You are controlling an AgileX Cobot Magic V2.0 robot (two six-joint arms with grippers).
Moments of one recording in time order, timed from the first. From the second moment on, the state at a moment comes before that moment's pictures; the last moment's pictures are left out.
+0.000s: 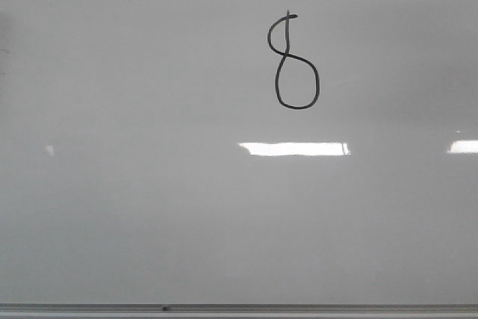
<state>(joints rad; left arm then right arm) 0.02 -0.01 0.01 -0.01 -0.01 0.02 0.22 0.61 -0.88 0.08 1.09 -0.10</state>
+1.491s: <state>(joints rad) 0.02 -0.01 0.01 -0.01 -0.01 0.02 0.02 -0.01 0.02 0.07 0.10 -0.10</state>
